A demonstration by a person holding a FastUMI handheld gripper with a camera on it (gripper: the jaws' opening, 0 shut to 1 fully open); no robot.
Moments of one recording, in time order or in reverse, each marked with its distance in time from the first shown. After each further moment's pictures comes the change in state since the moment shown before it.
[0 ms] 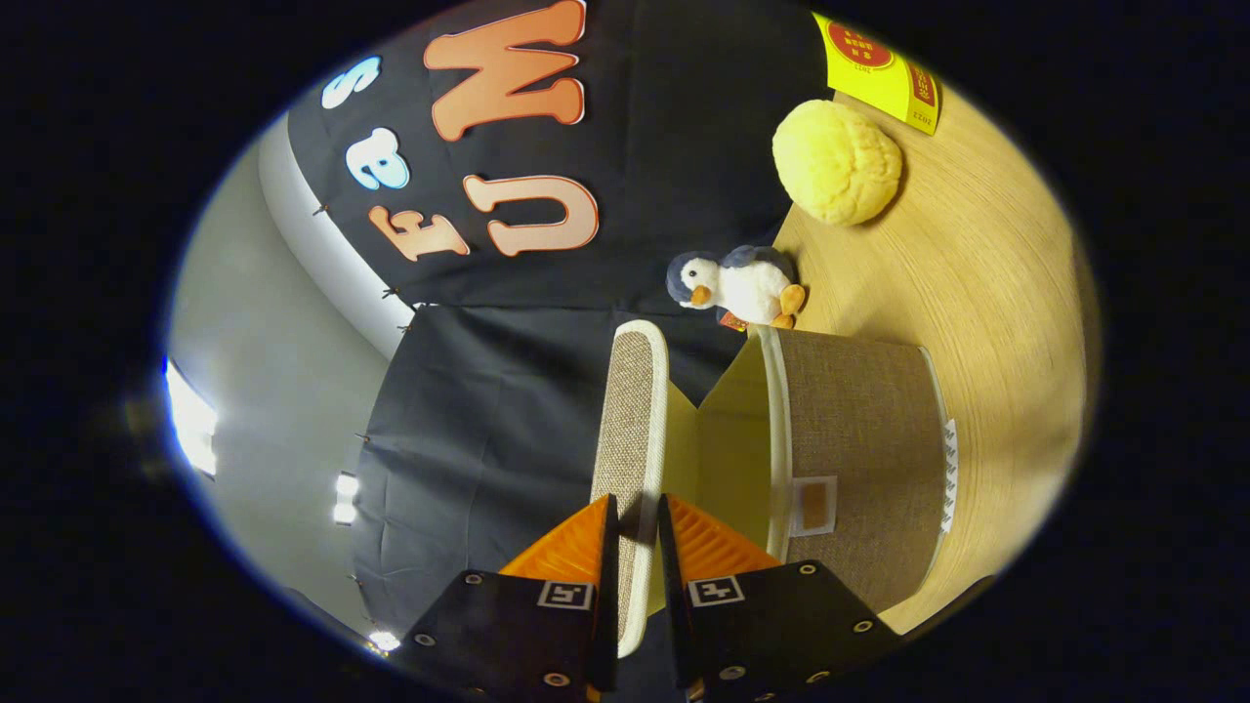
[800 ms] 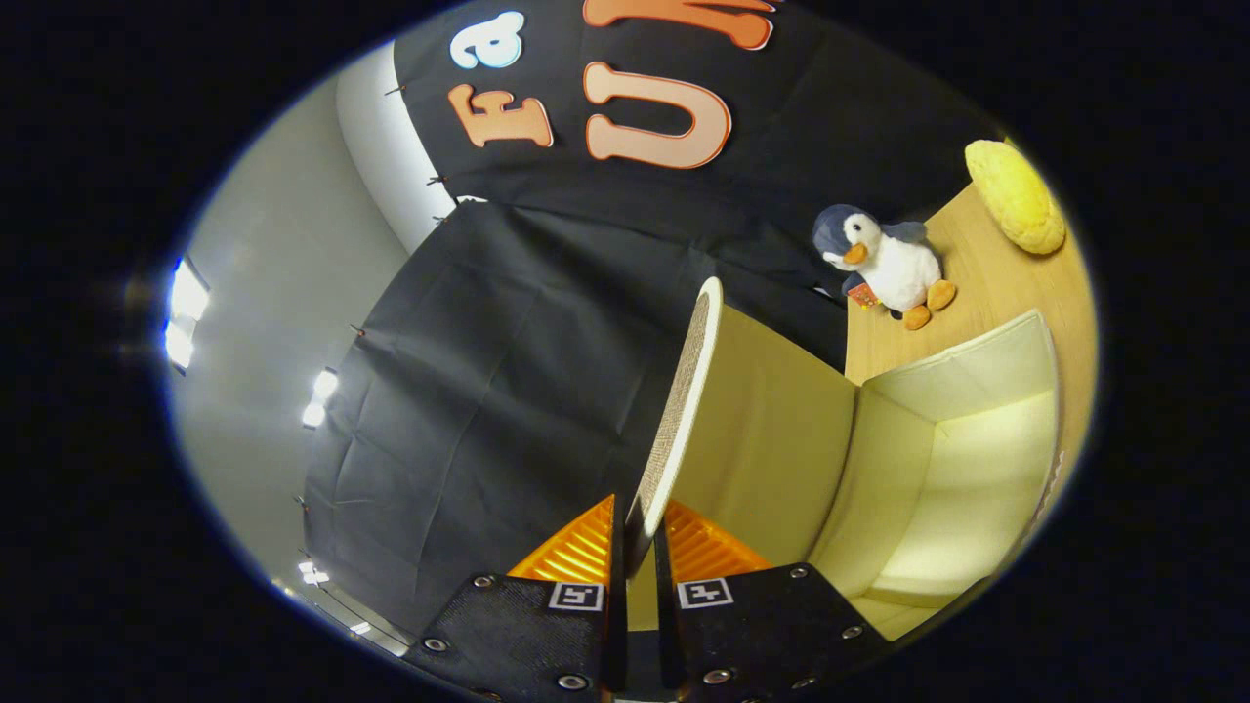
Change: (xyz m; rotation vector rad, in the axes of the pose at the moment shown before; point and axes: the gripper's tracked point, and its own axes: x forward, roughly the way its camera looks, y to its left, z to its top) arm 0.117 0.098 -0.081 -0.294 0.175 -0.008
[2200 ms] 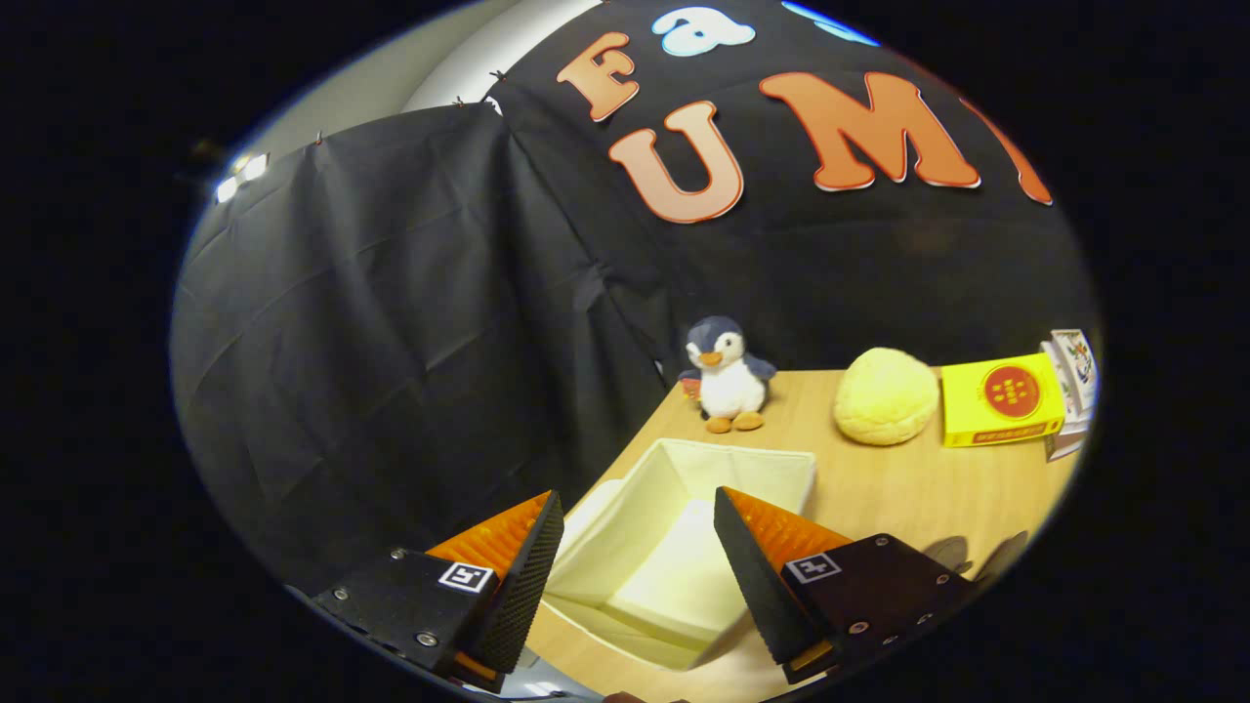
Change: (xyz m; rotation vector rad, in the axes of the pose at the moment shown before) arm -0.131 -0.076 0.037 -0.652 -0.083 -0.607
